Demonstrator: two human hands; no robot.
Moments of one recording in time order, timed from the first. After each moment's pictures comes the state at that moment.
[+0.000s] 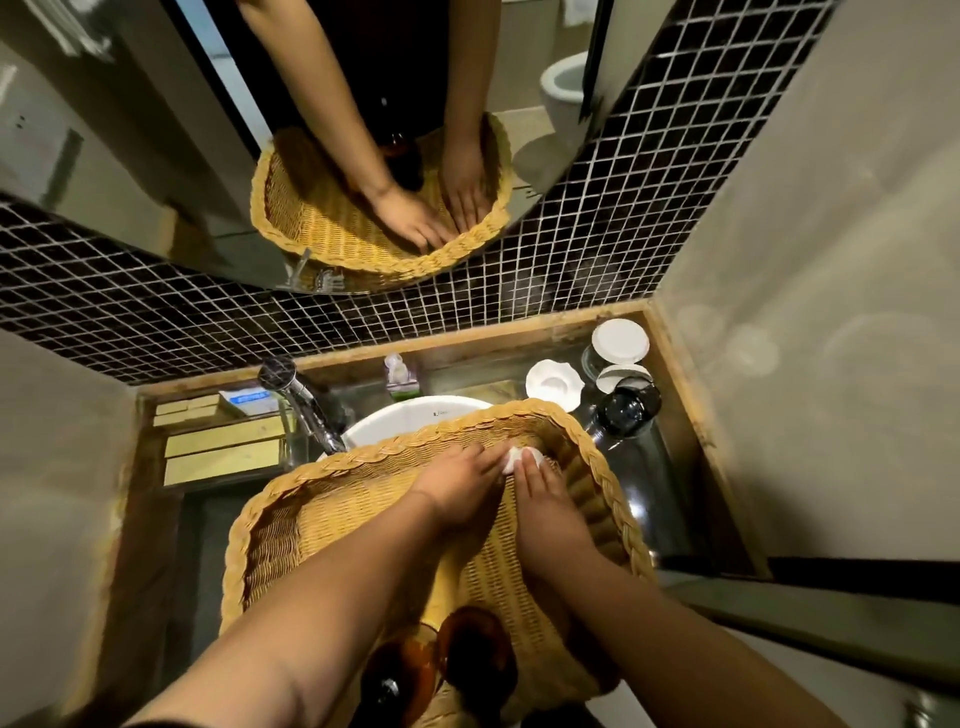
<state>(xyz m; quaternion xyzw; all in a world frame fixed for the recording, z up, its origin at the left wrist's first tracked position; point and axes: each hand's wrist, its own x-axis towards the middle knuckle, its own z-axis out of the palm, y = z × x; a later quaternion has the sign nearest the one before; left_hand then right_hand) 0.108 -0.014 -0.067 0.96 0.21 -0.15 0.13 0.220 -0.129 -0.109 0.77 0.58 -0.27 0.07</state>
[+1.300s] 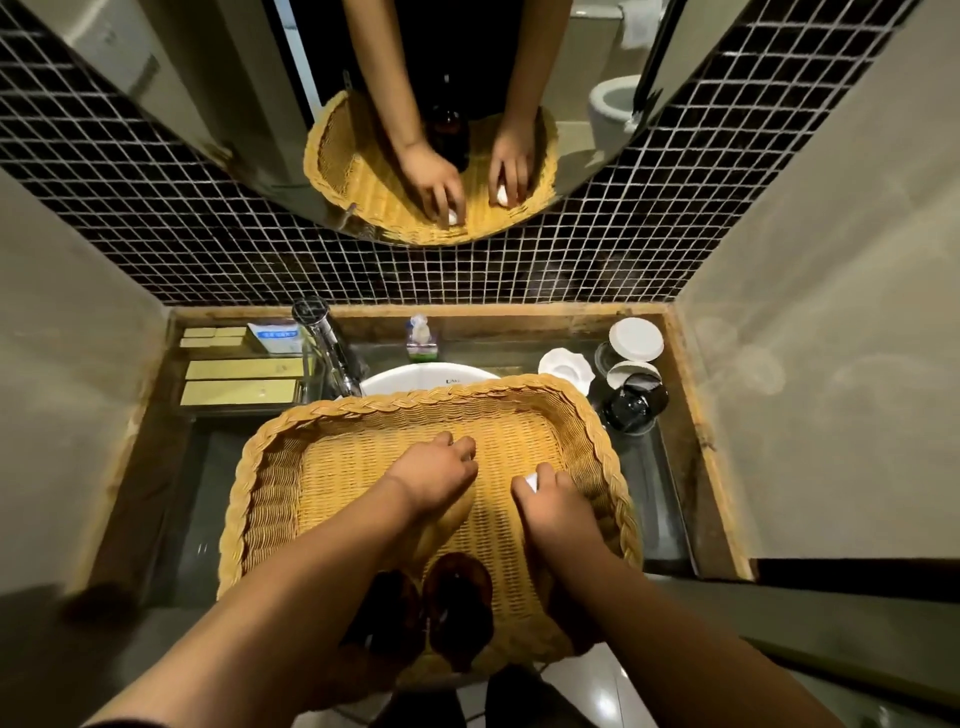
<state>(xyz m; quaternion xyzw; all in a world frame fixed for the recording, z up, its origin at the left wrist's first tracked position) 0.057 -0.037 -0.099 0.94 0.25 -0.22 0.08 0.222 -0.162 -0.084 0.73 0.64 -0.22 0.10</state>
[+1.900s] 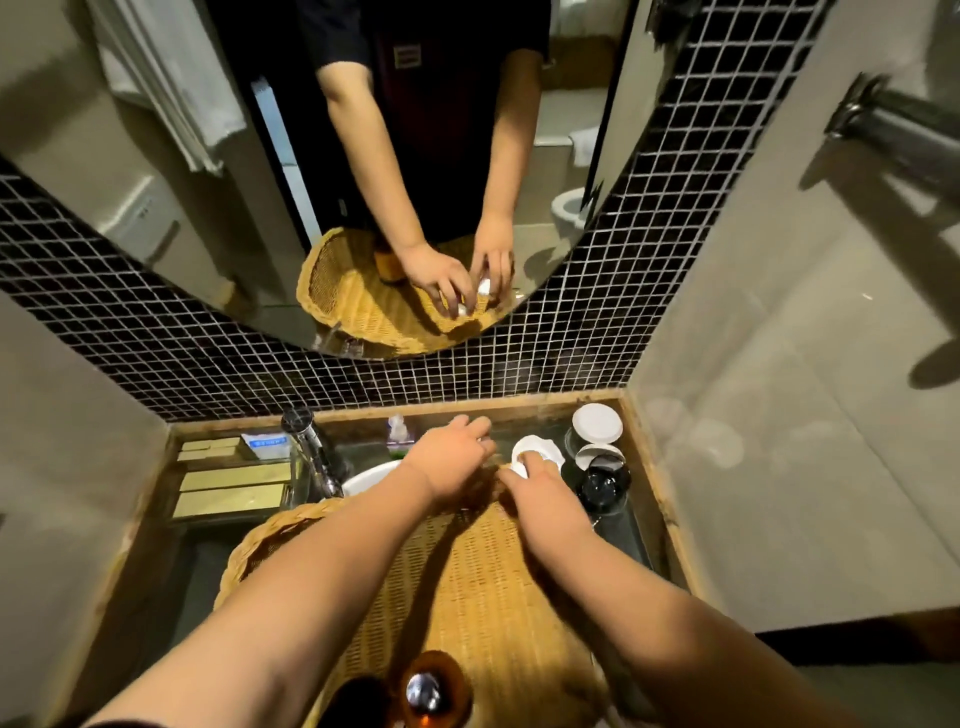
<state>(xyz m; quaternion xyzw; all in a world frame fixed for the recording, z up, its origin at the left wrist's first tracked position) 0.138 0.034 0.007 0.96 0.25 -0.09 0.02 0.268 -0.094 0.001 0.75 0.64 -0.18 -0.03</state>
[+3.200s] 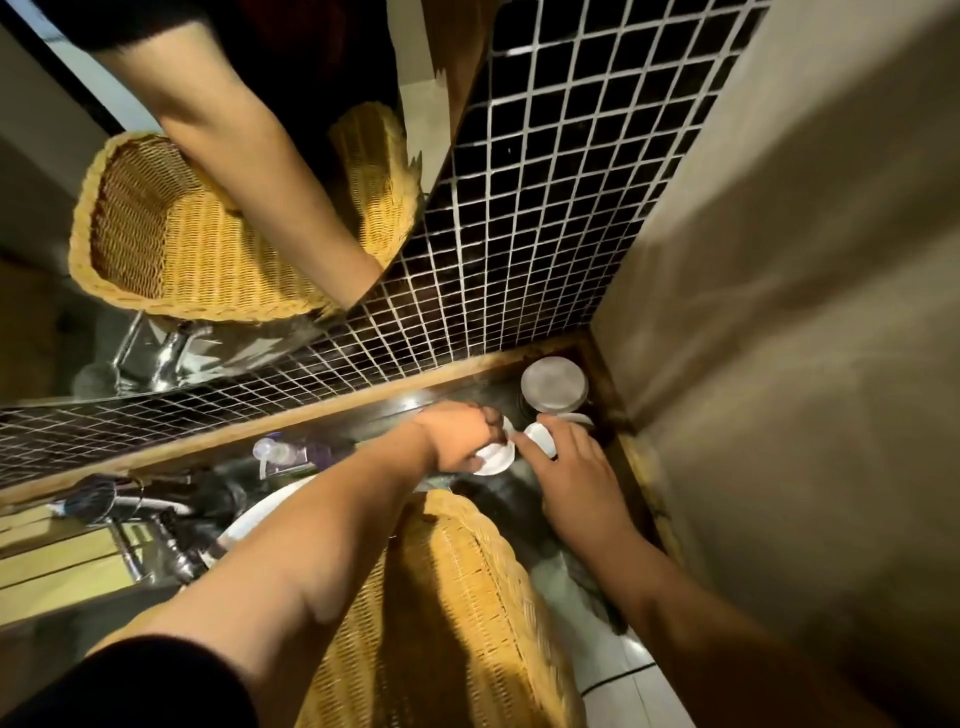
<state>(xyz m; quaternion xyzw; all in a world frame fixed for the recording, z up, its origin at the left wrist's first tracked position) 0.290 0.119 -0.122 0.95 0.03 -0.29 0.11 0.393 -0.071 -0.087 0.80 0.58 -0.13 -0.01</state>
